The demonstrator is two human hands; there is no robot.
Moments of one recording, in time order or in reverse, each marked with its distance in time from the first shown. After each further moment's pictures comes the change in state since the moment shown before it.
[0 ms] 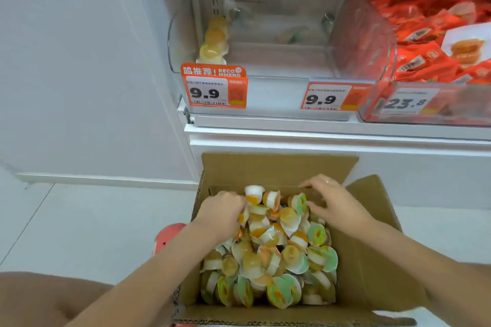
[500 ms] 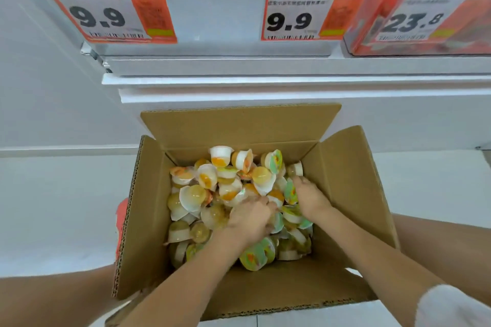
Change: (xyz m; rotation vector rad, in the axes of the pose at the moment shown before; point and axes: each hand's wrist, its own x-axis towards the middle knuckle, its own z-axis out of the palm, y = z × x) left_hand 0.067 0.098 0.134 -0.064 -0.211 0.264; right_hand -0.008 0.102 0.136 -0.105 -0.388 0.511
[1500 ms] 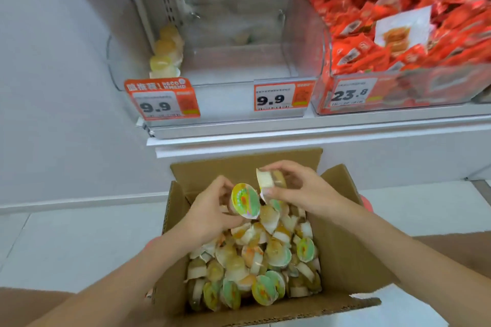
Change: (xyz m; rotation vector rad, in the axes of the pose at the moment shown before) left_hand -0.117 -0.031 -0.139 -0.923 0.463 -0.083; right_hand -0.143 -0.090 -0.174 0.919 0.121 -0.490
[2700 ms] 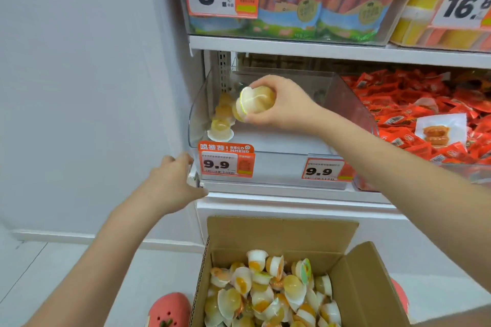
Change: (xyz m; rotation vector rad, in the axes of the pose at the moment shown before) left_hand -0.007 0.092 -0.168 0.606 0.309 -0.214; right_hand 0.144 -0.222 0.004 -0.628 0.220 -0.482
